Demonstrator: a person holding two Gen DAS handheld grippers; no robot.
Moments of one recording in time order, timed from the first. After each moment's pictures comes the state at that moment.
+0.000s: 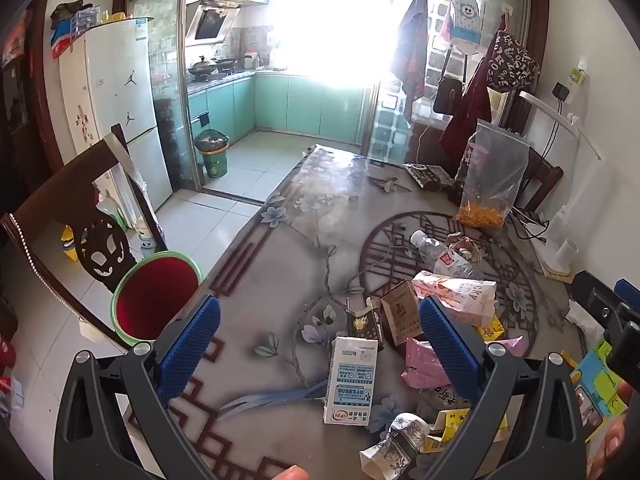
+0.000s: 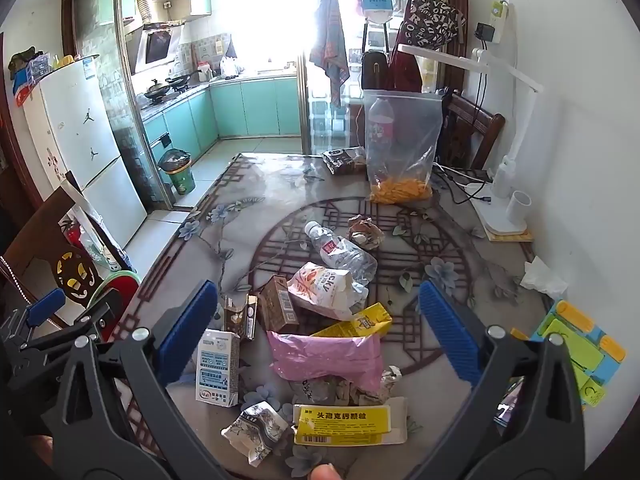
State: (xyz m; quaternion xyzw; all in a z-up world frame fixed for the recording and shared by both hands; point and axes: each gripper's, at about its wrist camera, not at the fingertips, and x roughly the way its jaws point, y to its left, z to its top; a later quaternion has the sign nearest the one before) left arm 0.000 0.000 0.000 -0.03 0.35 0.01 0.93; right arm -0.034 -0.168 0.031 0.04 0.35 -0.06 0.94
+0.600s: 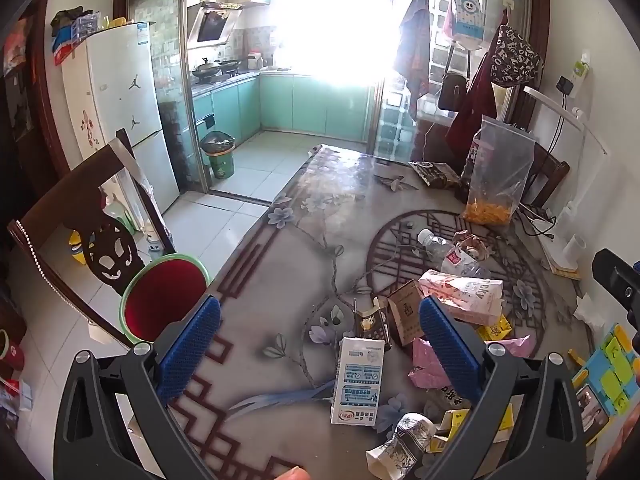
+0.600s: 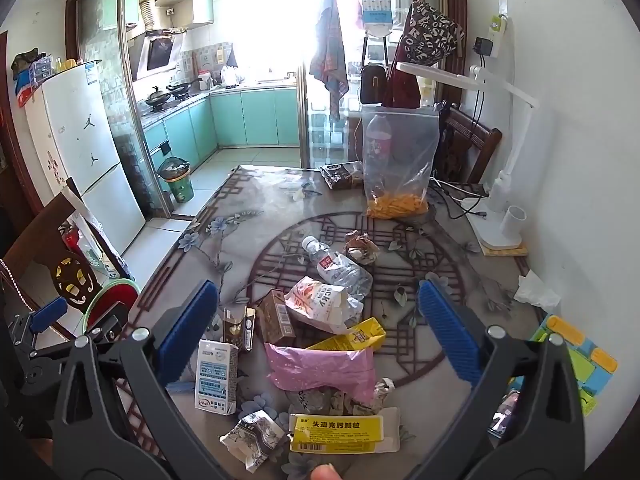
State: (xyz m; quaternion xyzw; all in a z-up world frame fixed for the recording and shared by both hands) left arm 0.002 -0.001 0.001 -0.03 0.36 0.02 0.93; right arm -0.036 -0.167 0.046 0.03 0.33 -0.06 0.94
